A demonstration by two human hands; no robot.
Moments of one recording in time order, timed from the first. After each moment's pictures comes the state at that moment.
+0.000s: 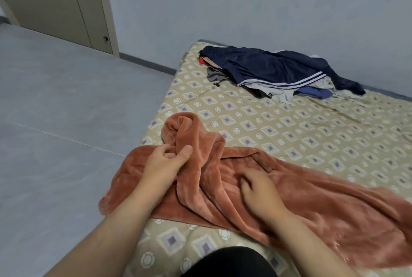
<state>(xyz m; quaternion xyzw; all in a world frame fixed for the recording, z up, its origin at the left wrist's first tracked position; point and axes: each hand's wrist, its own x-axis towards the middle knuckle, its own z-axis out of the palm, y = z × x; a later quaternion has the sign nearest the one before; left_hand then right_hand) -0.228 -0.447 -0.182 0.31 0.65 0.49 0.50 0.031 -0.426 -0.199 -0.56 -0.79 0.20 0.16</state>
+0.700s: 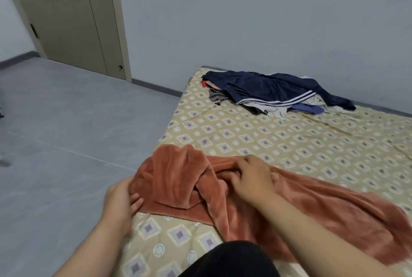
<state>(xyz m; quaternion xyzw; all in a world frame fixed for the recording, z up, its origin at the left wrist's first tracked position) -0.291 -0.523 -0.195 -0.01 0.64 0.59 0.49 0.003 -0.424 -0.149 -0.60 -0.80 0.06 0.09</state>
